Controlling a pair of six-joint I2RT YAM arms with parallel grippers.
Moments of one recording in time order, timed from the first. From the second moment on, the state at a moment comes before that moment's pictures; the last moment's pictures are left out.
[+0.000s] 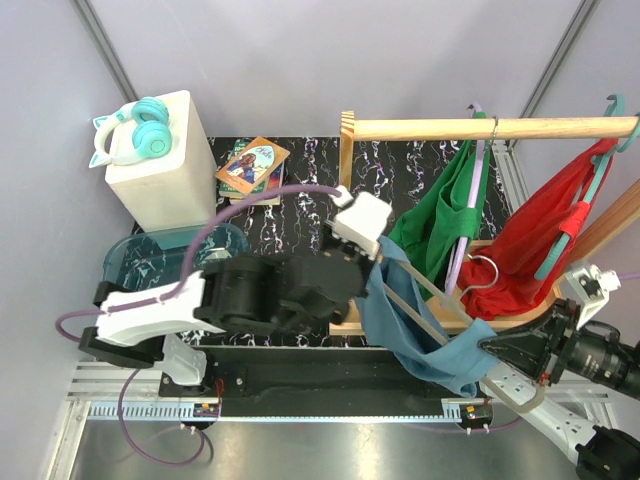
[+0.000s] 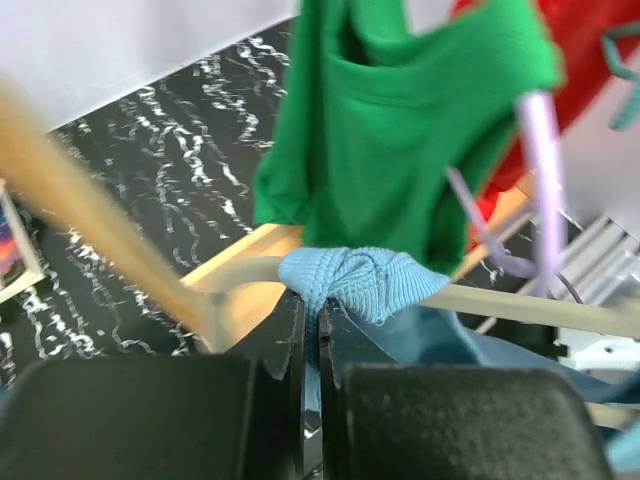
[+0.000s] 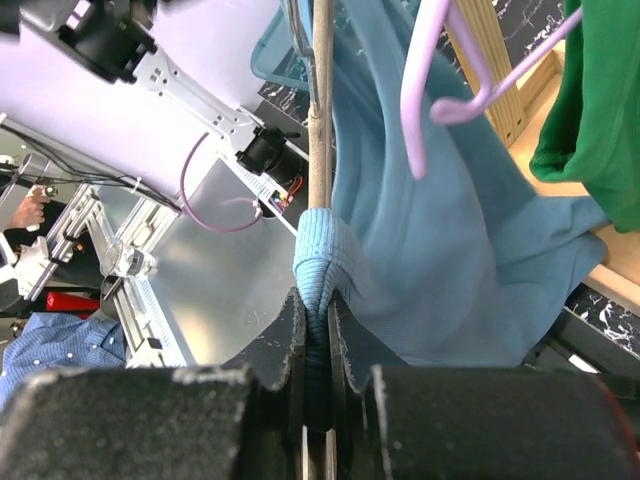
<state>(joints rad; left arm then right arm) -1.61 1.55 2.03 -0.90 -0.88 -0.37 0.66 0.54 1.69 -1.41 -0.35 0.52</state>
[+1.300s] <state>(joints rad) -1.40 1.14 1.54 -0.80 -0.69 -0.48 0.66 0.66 1.66 -1.10 -0.41 0.53</state>
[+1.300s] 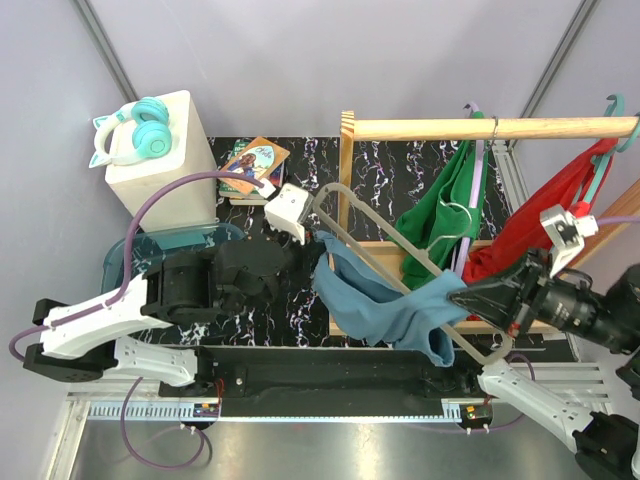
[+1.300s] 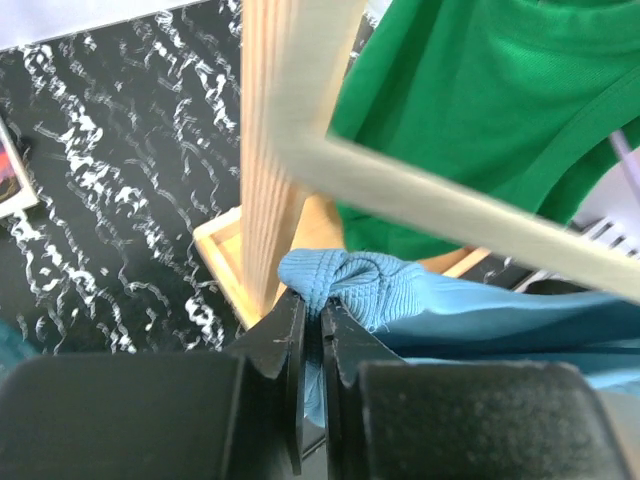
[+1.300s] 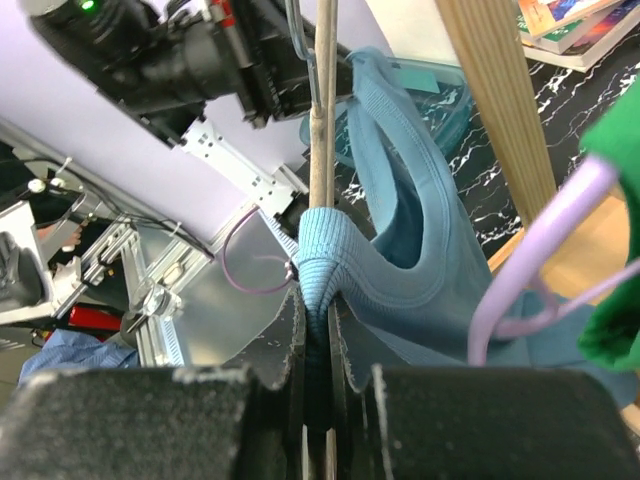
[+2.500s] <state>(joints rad) -1.34 0.89 1.49 -0.56 -0.40 -0.50 0.66 0.98 1.56 -0.68 -0.50 0.36</state>
